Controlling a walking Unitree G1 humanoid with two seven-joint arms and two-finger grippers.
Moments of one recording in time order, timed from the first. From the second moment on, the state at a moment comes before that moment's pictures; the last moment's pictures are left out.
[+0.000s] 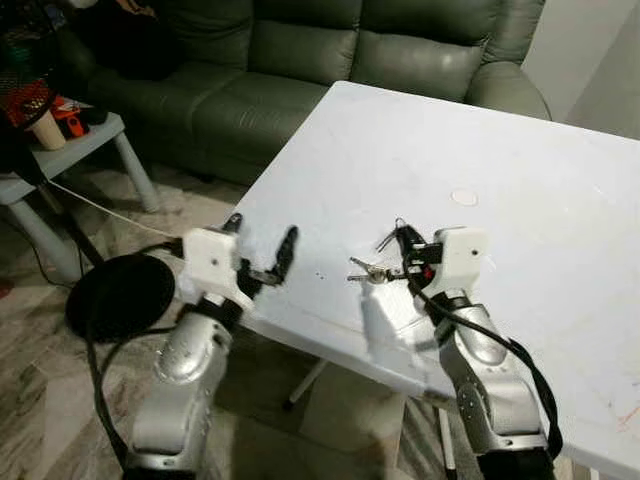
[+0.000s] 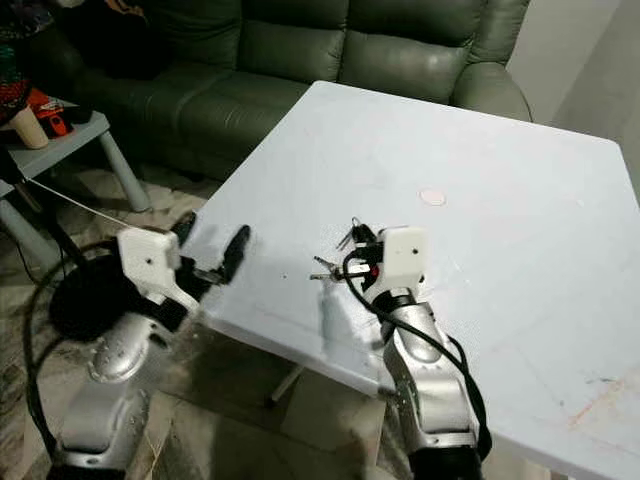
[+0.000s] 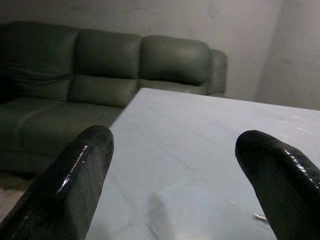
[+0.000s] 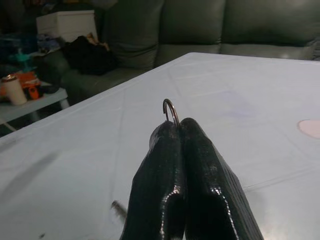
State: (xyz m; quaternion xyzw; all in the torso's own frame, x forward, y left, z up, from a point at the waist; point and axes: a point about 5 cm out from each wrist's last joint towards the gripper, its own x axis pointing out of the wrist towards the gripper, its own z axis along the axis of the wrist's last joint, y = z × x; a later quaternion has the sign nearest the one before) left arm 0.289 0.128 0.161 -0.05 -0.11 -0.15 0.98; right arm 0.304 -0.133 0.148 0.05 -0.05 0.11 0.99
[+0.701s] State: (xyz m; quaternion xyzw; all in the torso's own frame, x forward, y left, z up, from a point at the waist) left arm 0.311 0.166 0.144 -0.07 -0.08 -0.08 0.99; right arm 0.304 -0.158 0.126 0.02 -0.06 0.09 0.99
